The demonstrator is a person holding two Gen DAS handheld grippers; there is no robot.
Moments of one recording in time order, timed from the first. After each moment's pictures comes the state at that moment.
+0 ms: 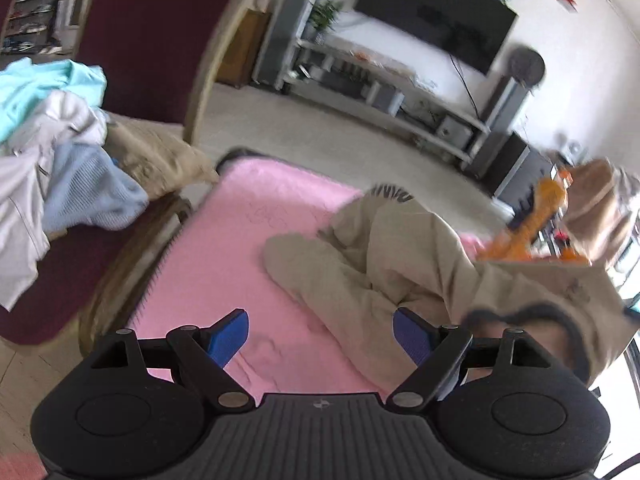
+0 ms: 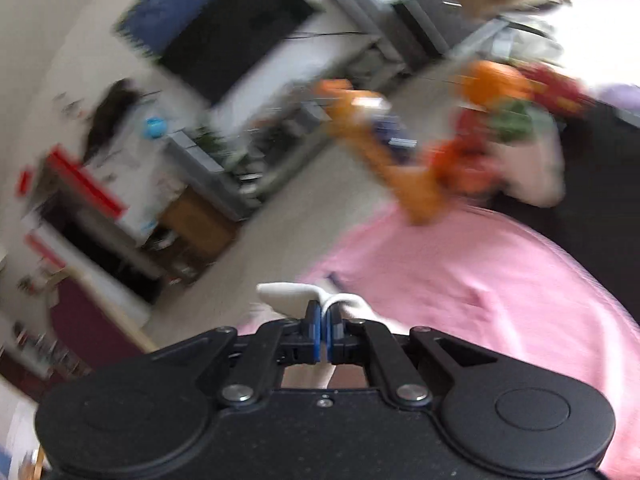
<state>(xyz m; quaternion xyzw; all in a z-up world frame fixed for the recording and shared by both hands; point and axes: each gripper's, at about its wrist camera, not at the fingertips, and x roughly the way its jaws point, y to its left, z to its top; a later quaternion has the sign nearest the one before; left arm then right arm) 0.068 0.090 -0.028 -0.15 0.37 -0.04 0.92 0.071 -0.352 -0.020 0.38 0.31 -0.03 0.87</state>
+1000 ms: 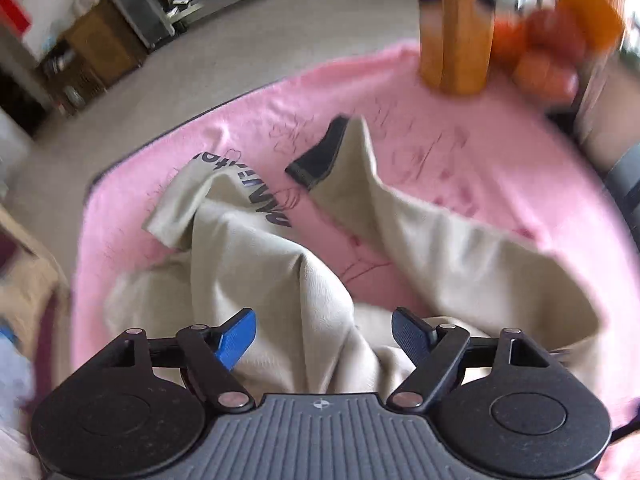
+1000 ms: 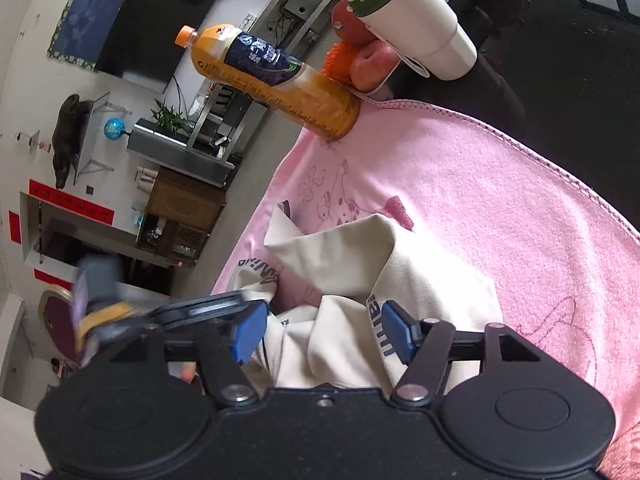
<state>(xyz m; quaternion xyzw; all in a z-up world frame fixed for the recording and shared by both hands) 0.258 -0.210 -0.110 0.22 0.53 -0.05 0.82 0.073 -0.401 -0.132 0.48 0.36 0.02 0.80</state>
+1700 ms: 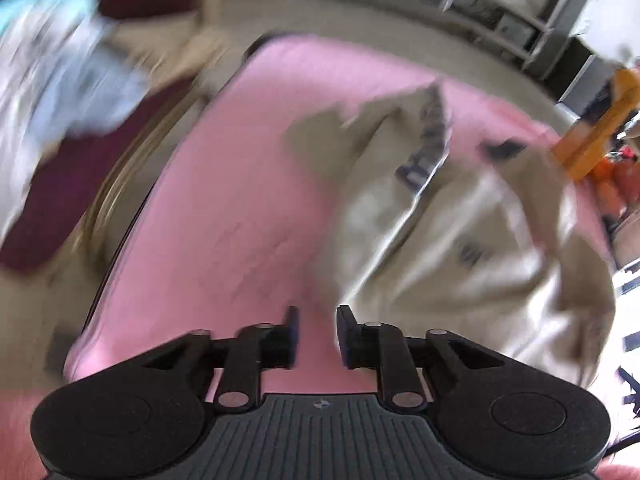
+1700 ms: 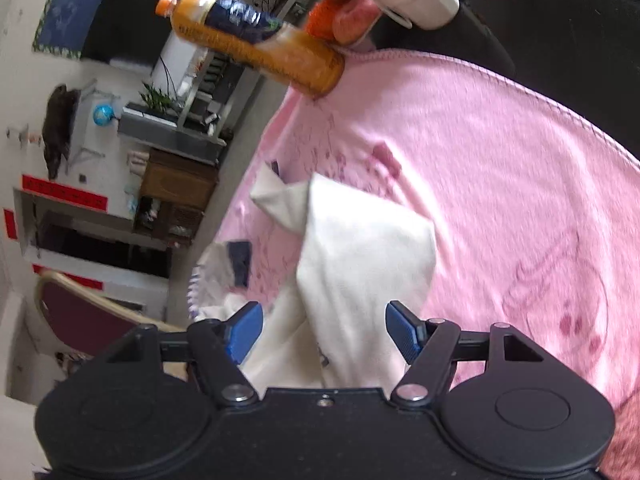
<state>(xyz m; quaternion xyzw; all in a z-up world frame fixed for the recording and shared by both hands) 0.088 0.078 -0.109 -0.11 0.51 0.04 0.85 0.055 -0.375 -0.153 0.49 0.40 0.03 0.78</state>
